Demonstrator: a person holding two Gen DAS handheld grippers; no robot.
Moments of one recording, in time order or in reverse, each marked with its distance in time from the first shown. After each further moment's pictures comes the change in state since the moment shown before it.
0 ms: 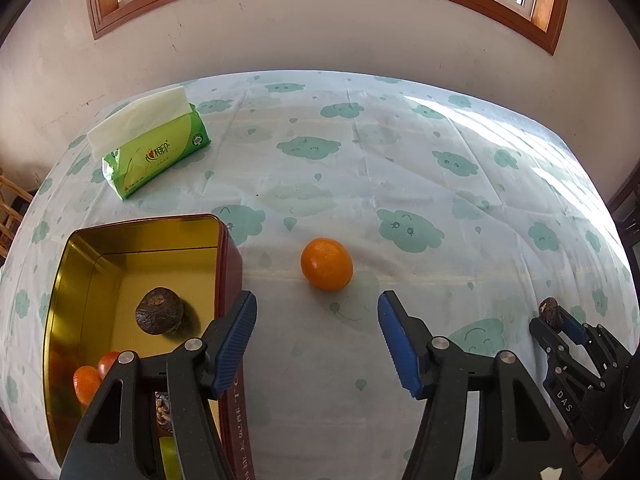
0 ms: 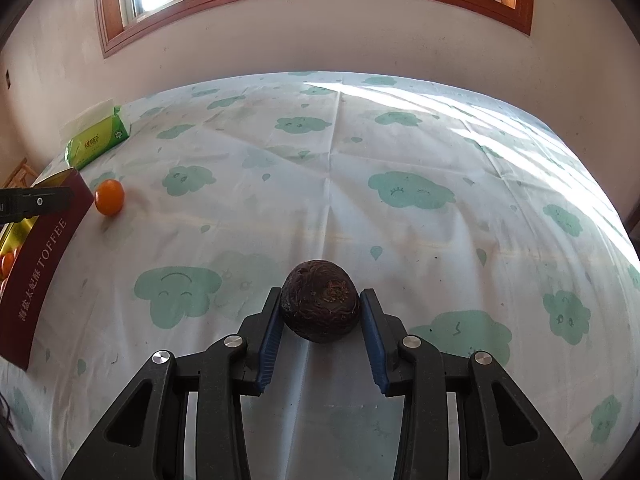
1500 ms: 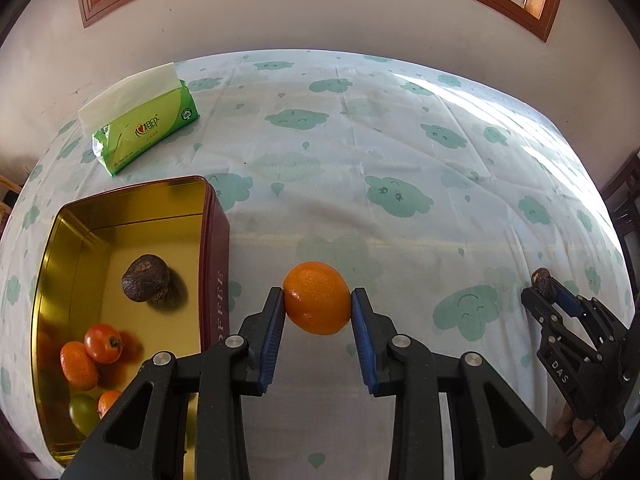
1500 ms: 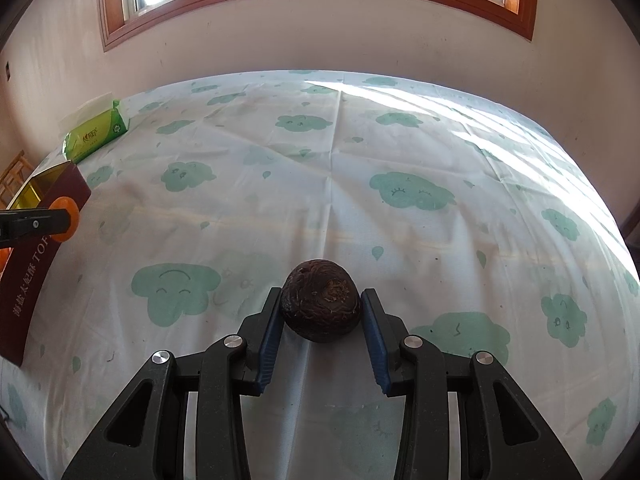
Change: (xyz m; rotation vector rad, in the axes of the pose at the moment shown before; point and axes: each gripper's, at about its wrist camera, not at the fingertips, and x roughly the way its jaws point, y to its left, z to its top) left arm -0.007 -0.002 -0.023 0.012 0.054 -0.031; right arm 0.001 0.005 0.001 -0.019 0.005 -0.021
